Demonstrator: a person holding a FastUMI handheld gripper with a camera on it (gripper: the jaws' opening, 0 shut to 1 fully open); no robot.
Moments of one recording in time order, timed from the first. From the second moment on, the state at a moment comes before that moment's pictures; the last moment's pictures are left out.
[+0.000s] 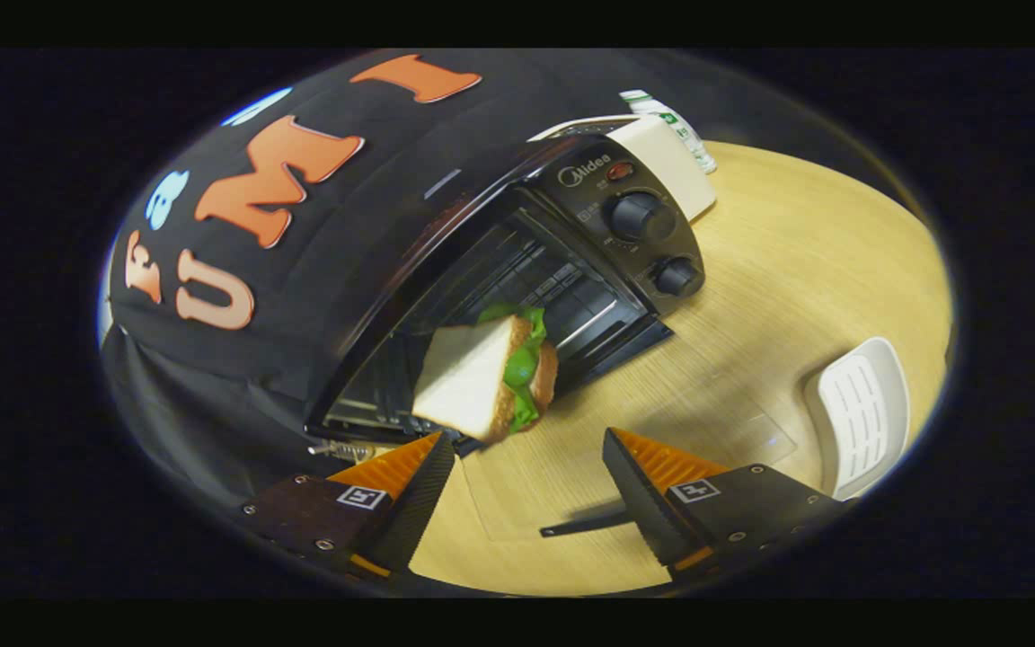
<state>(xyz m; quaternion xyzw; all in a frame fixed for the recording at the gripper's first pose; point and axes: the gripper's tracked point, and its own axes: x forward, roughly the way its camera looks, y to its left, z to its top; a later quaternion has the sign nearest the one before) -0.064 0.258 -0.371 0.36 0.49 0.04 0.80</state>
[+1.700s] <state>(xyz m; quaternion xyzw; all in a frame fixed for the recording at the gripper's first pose) -0.116 0.259 -0.379 0.02 0.46 0.11 0.88</state>
